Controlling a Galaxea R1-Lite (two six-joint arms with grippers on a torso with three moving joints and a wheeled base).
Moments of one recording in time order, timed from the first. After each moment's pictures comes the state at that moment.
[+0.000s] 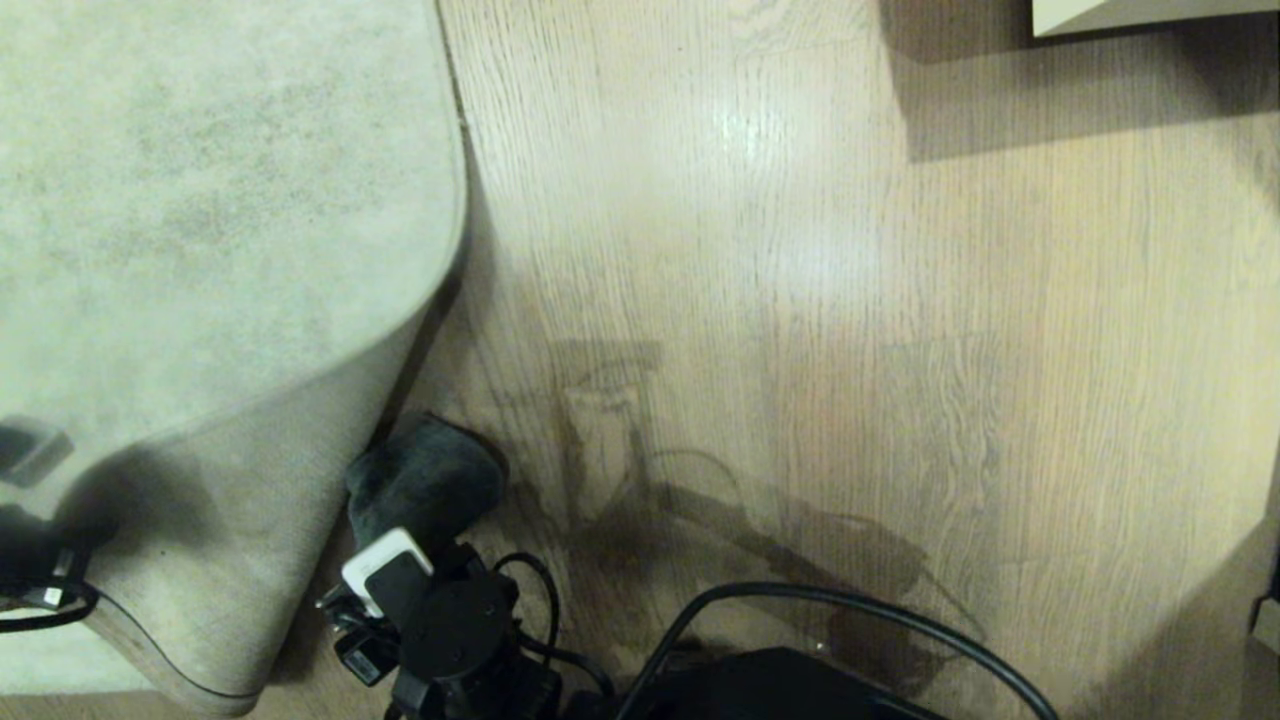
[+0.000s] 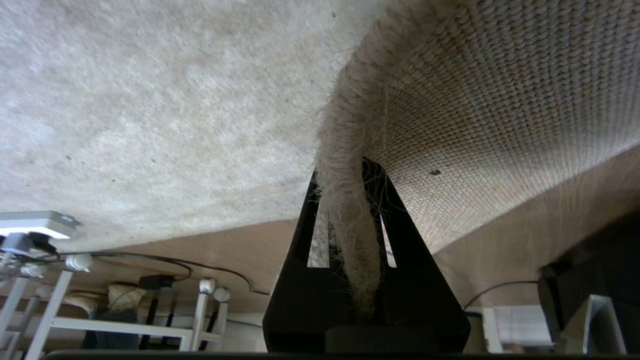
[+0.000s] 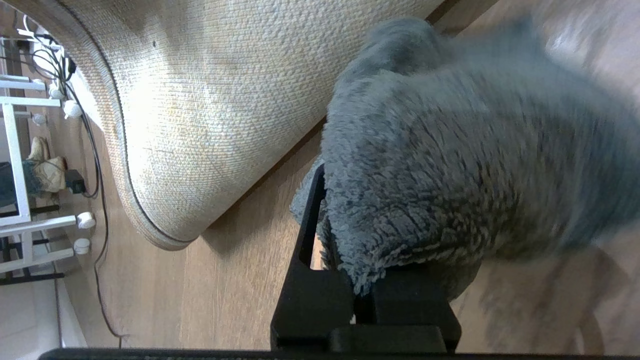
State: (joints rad) left arm 0.73 1.71 -0.63 -0.36 -0.44 0.73; right arm 1.20 2.76 -1.82 -1.00 -0.32 -0.14
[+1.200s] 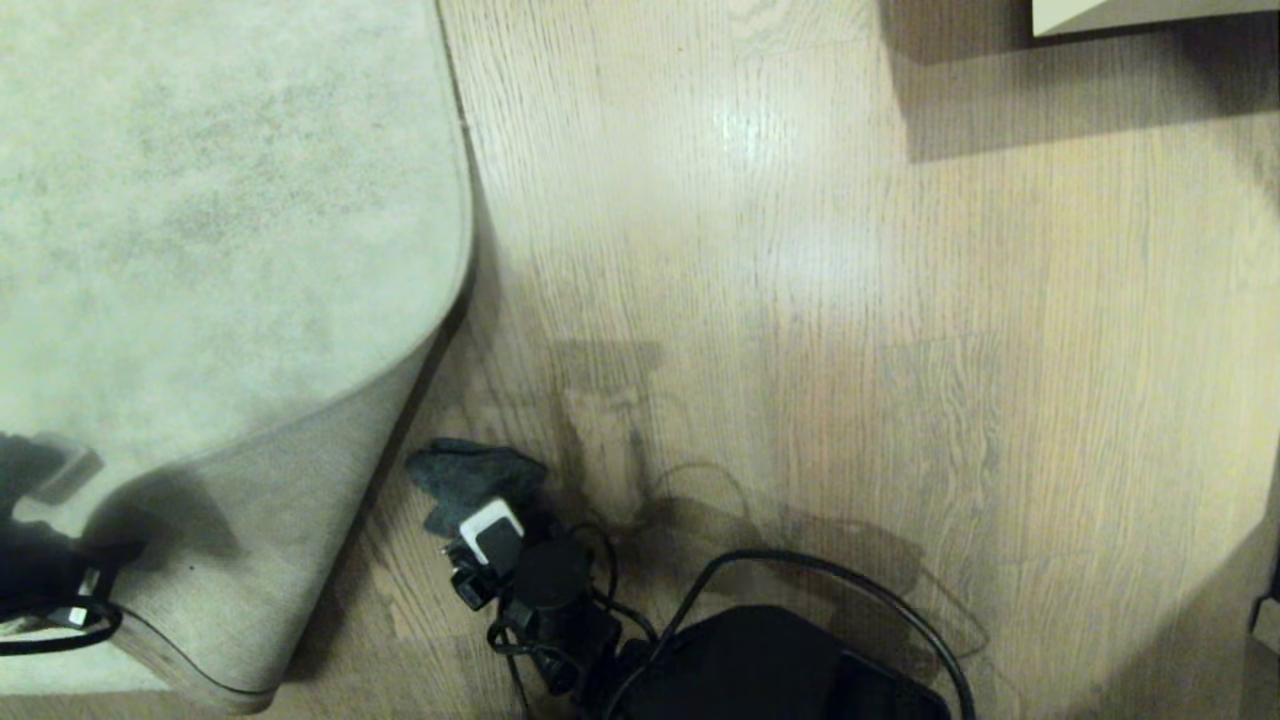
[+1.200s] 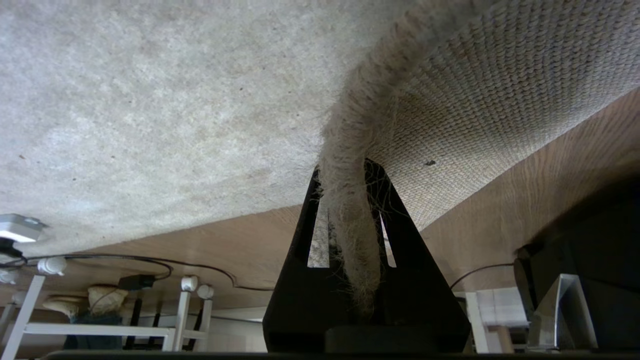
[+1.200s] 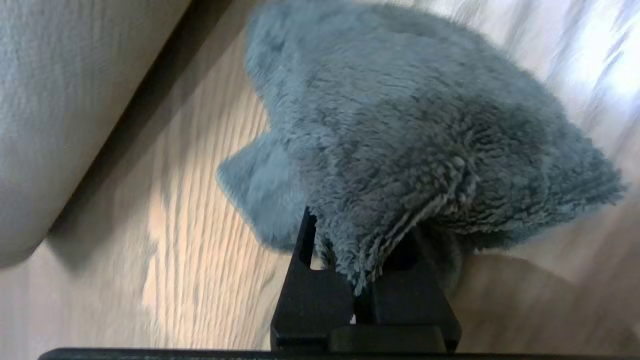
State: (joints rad) left arm 0.69 1.69 -0.56 -0.36 -0.43 0.73; right arm 1.04 2.93 -1.94 -1.10 -0.33 -0.24
